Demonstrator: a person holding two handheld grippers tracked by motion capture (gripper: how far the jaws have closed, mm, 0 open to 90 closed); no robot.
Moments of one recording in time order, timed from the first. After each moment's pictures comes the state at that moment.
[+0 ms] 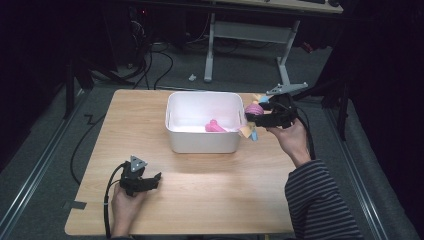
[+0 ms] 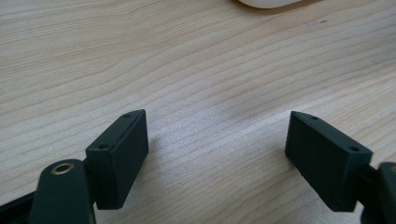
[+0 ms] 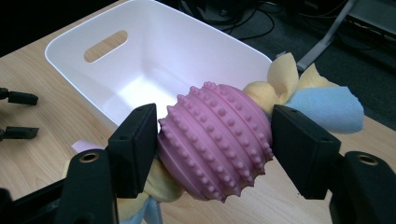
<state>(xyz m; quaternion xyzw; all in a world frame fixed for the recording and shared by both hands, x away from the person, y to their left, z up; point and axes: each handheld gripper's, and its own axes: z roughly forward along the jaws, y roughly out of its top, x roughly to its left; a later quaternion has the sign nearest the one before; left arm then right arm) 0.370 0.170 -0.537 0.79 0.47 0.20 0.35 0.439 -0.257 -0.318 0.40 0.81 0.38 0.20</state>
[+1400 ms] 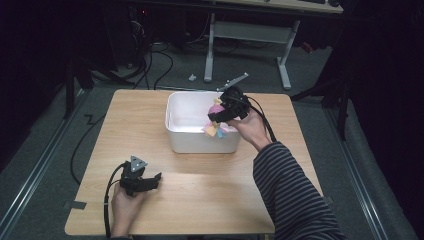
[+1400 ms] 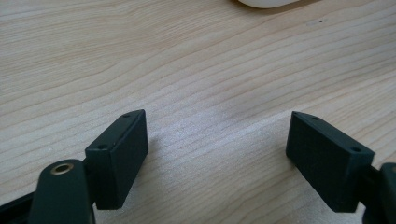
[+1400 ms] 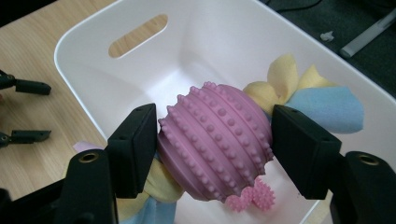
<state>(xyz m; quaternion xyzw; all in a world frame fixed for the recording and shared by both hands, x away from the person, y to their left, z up) 0.370 0.170 -0.536 0.79 0.47 0.20 0.35 0.495 -0.155 -0.342 0.35 0.87 0.31 0.15</state>
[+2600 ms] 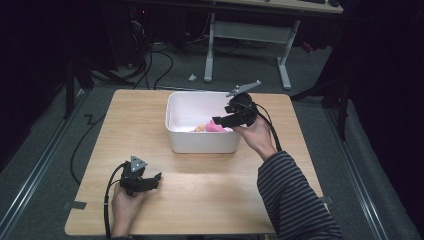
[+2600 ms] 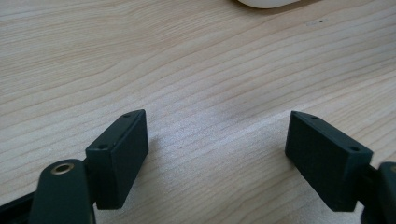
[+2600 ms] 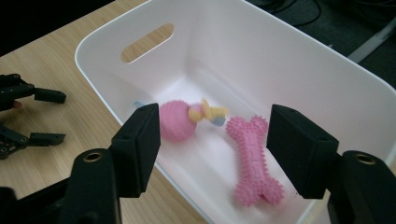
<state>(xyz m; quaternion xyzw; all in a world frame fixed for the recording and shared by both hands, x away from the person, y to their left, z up) 0.370 0.170 -0.537 0.79 0.47 0.20 0.35 0.474 -0.174 -0.348 0.36 0.85 0.36 0.15</state>
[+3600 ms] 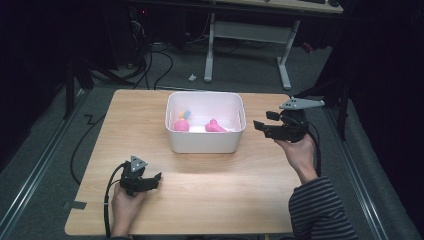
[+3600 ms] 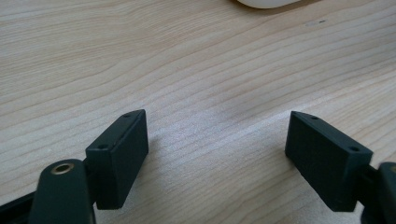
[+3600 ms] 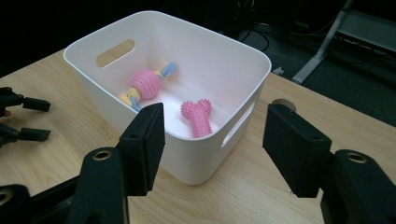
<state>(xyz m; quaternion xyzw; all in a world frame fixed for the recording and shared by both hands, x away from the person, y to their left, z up) 0.370 0.170 -0.537 0.79 0.47 0.20 0.35 0.400 -0.279 -0.331 0.40 0.78 0.42 0.22</state>
